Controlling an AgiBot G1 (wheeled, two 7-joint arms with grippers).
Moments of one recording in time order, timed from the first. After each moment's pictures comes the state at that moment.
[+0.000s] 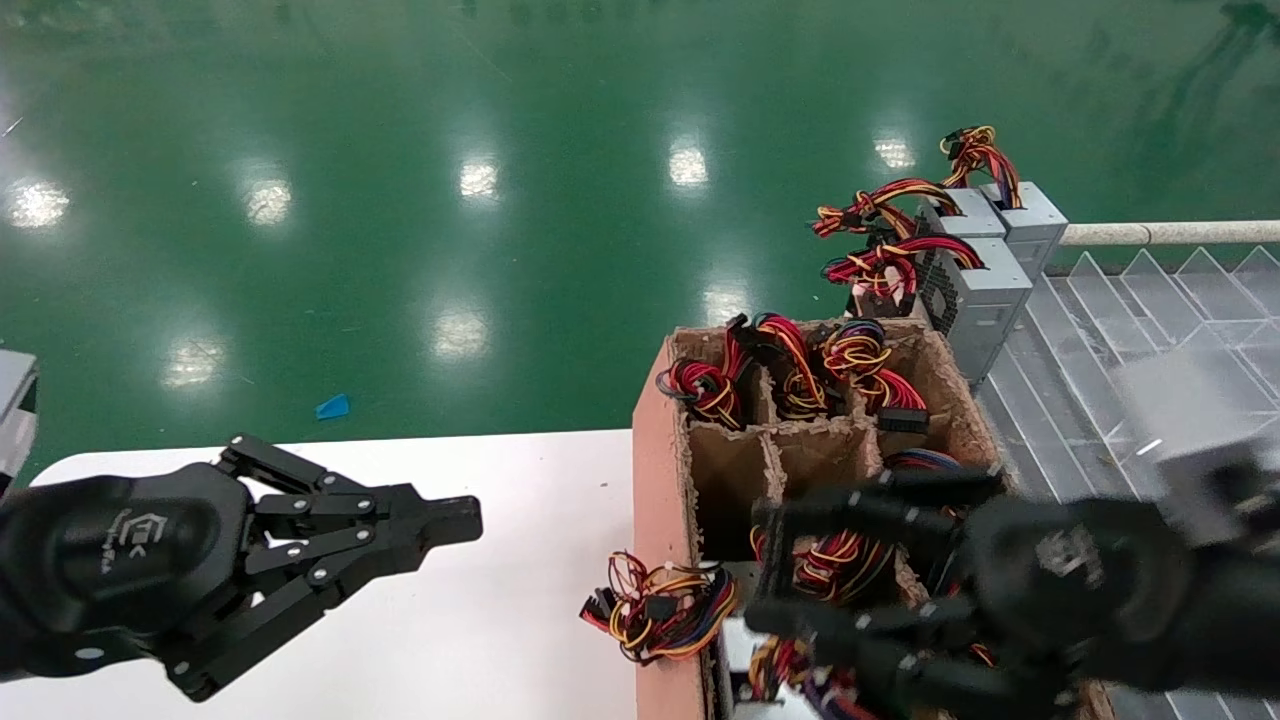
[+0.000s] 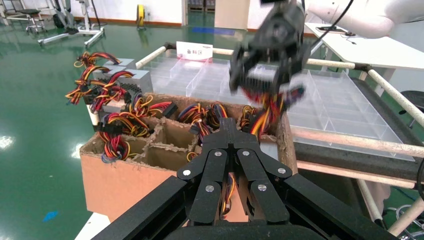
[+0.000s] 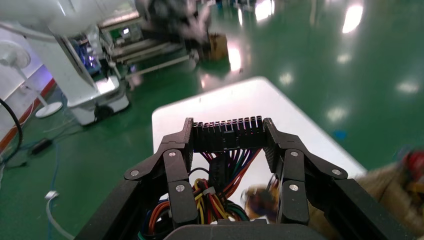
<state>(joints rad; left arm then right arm) -1.10 0.55 0.43 -1.24 0.62 1.42 -0.10 1.20 -0.57 -0.36 1.18 -0.78 -1.56 0.33</state>
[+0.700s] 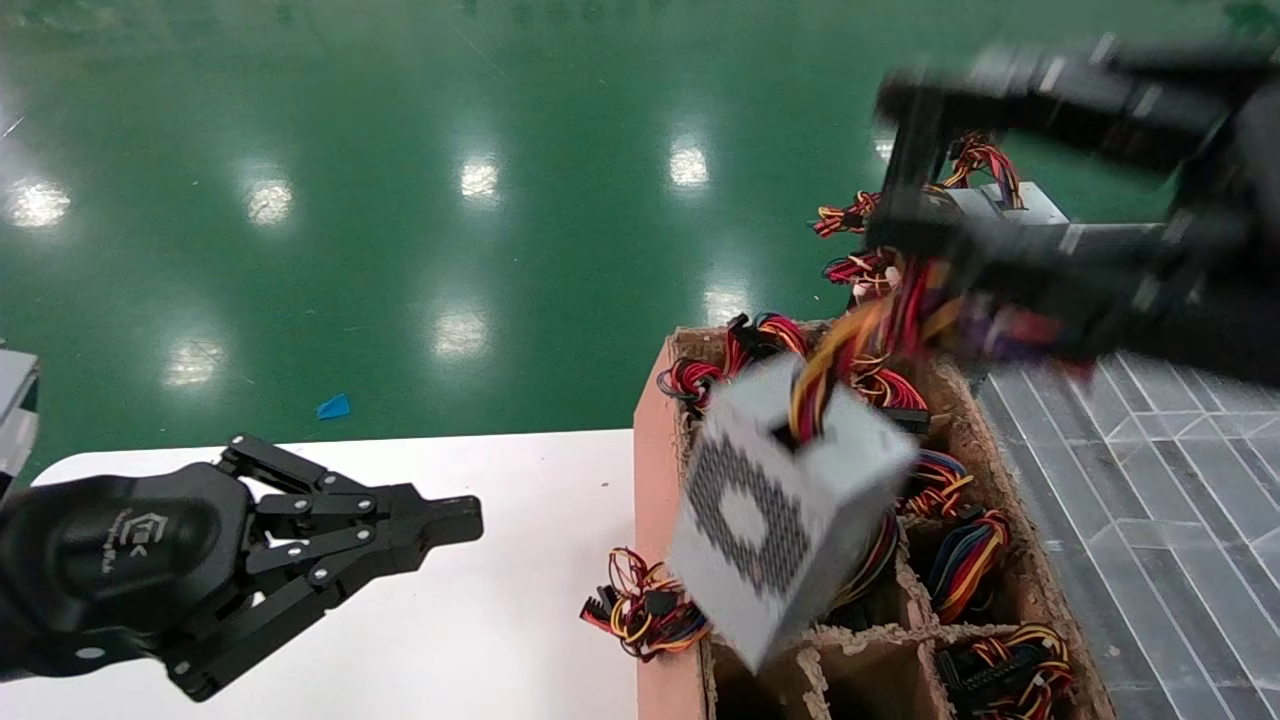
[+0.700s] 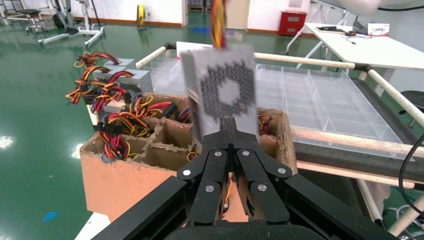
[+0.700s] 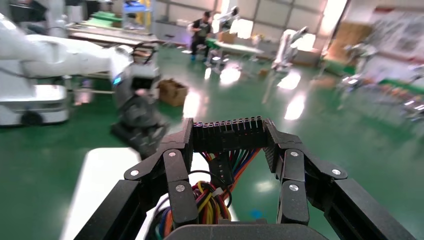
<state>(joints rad) -1.10 0.55 0.43 -1.24 0.62 1.42 -0.10 1.54 -0.56 -0.37 1.06 -0.68 -1.57 0.22</state>
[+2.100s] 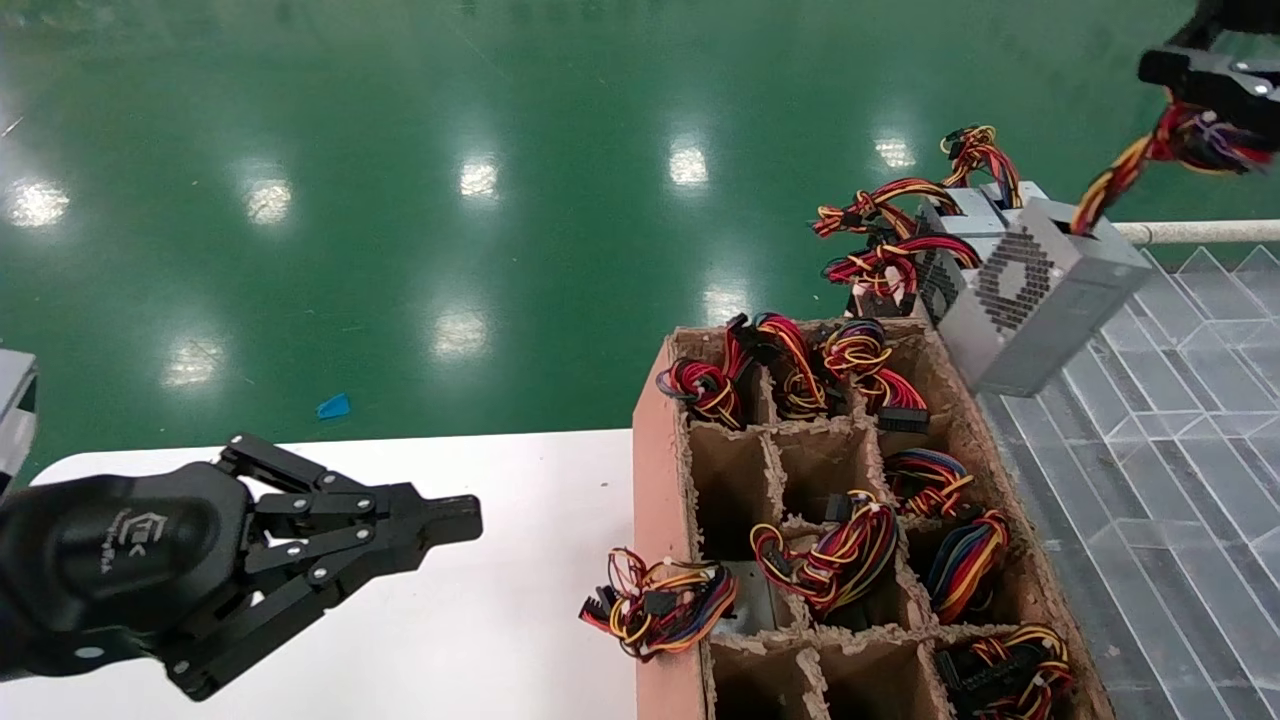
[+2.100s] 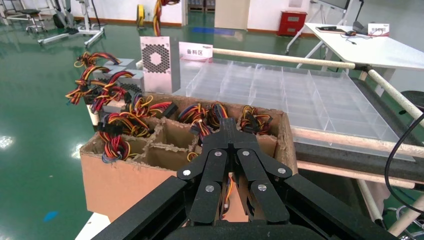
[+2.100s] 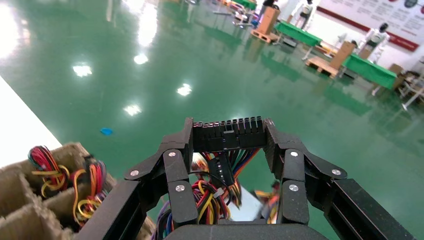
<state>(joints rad) -1.10 0.55 0.43 -1.24 0.62 1.42 -0.10 1.94 -0.58 -0.50 0.31 -1.13 -1.47 -0.19</state>
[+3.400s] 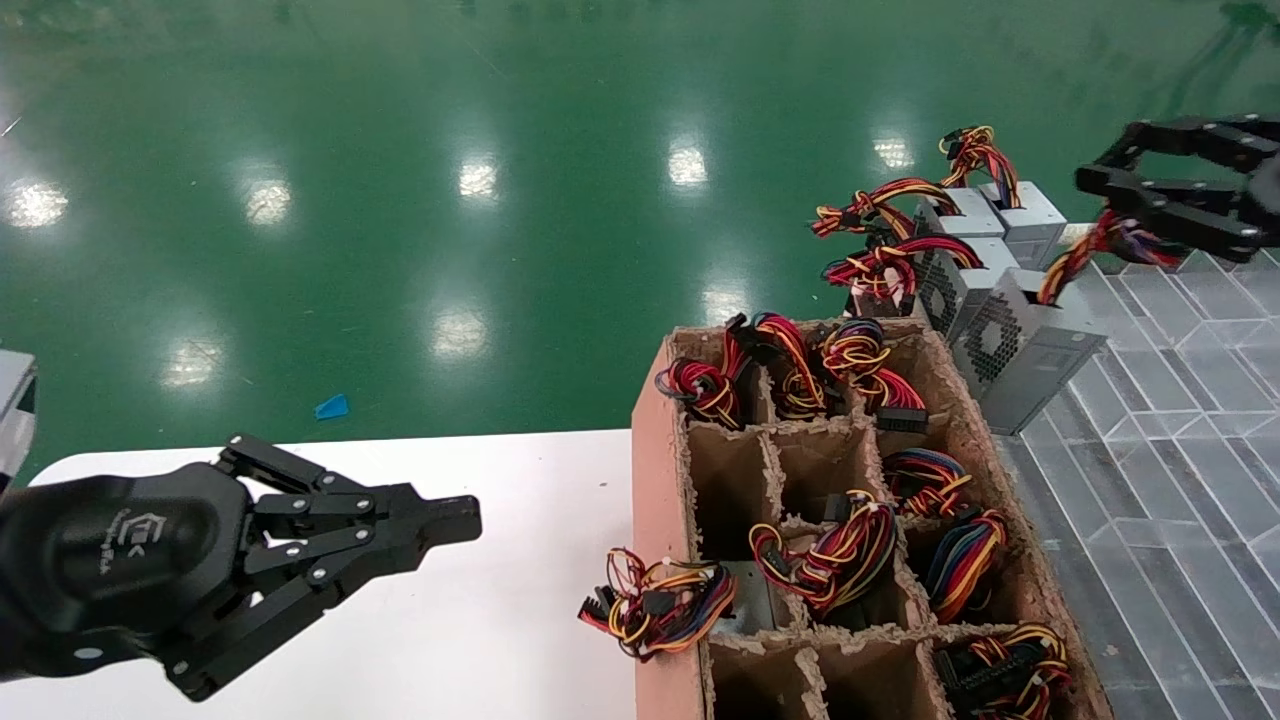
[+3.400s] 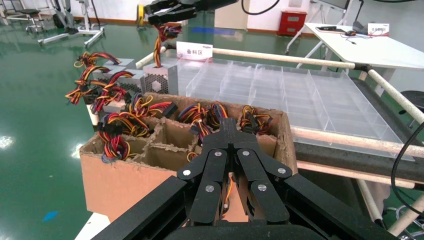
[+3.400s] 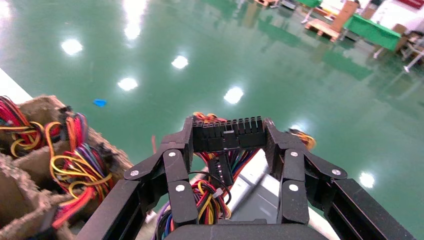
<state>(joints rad) -1.10 0.55 0.43 -1.24 0.62 1.42 -0.10 1.93 -0.69 -0.53 0.03 -1.18 -1.41 -0.38</state>
